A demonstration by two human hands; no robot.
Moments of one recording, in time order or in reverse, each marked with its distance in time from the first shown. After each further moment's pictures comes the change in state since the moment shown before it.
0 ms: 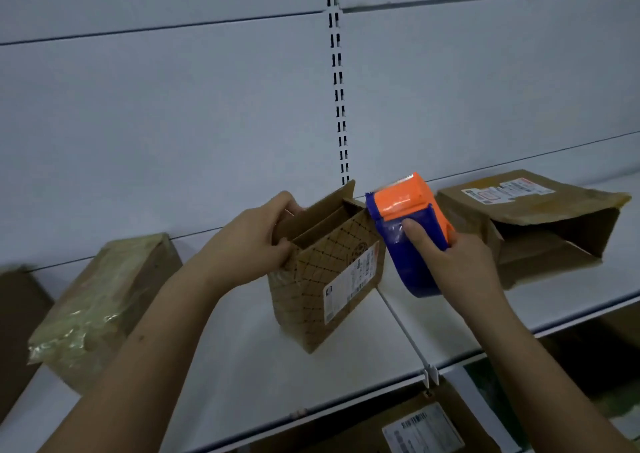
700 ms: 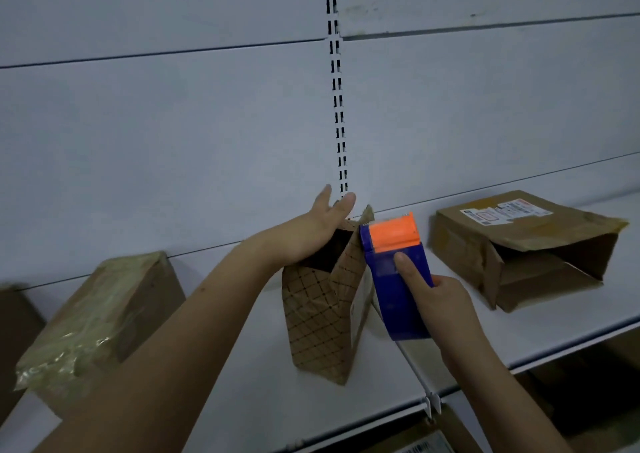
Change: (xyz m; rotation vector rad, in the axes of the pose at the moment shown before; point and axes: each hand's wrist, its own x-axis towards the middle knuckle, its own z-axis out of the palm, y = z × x) left_hand 0.059 0.051 0.016 -0.236 -0.249 -0.181; right_hand -0.013 -0.001 0.022 0.259 -0.103 0.295
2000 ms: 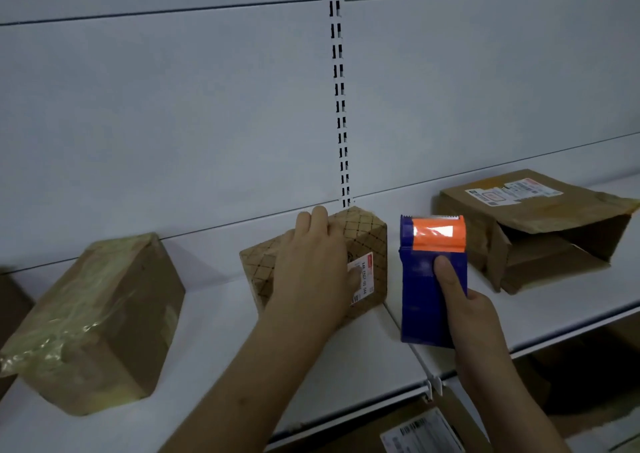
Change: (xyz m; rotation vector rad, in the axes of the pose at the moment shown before) left_hand -0.033 -0.012 0.069 0.727 0.494 0.072; right_hand -0.020 0.024 -0.012 0.268 0.071 0.130
